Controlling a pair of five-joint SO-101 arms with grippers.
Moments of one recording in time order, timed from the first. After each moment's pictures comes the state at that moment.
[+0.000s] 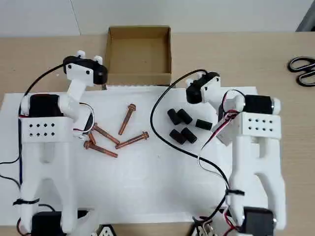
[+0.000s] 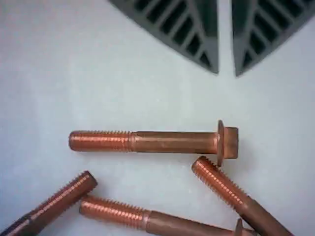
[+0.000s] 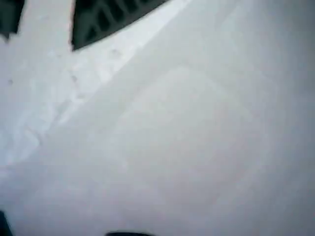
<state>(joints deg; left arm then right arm) -5.6 -18.3 8.6 99.3 -15.6 1.8 -16.6 15.8 86.0 47.1</state>
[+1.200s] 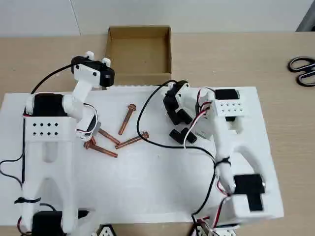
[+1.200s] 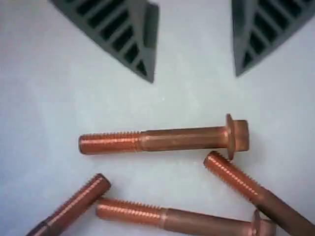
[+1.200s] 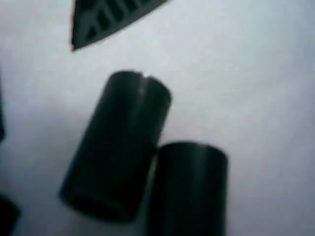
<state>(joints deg) -3.6 -18.0 8.6 99.3 -17.7 -6.3 3.3 14.5 71.6 52.8</state>
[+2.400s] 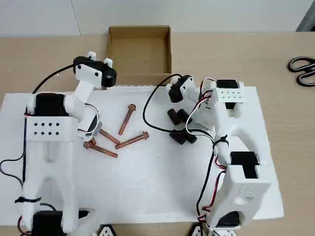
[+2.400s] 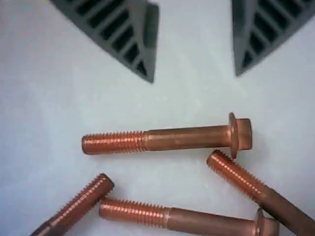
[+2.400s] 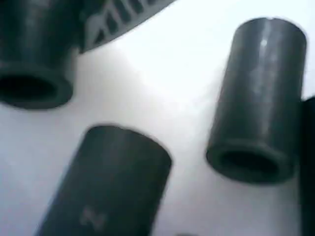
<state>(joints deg) -3.3 -17.8 8.6 99.3 -17.9 -3.5 18.9 1.9 70.6 54.6</state>
